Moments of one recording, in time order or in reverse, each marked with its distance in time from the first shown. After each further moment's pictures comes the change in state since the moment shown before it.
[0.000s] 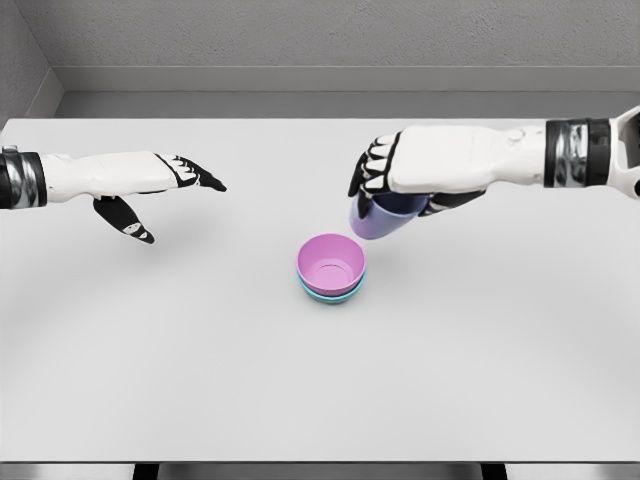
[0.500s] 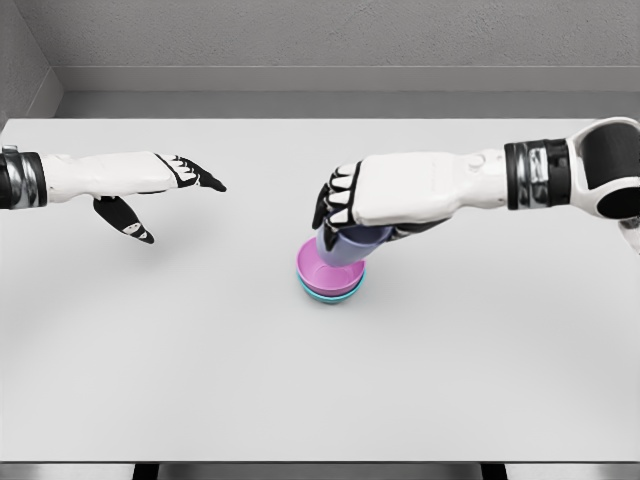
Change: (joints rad) left arm 0.000 0.000 0.000 0.000 -0.001 0.000 0.000; right arm 0.000 0.056 0.048 -0.054 0.008 0.000 0.000
